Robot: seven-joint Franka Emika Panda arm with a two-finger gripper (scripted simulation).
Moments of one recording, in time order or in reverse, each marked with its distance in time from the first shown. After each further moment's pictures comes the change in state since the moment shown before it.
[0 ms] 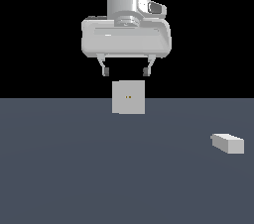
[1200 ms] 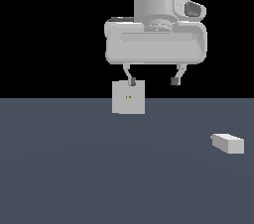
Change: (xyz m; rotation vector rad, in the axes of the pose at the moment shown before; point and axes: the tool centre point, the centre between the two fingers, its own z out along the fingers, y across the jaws) arm -0.023 0.059 0.025 -0.004 0.143 -0.001
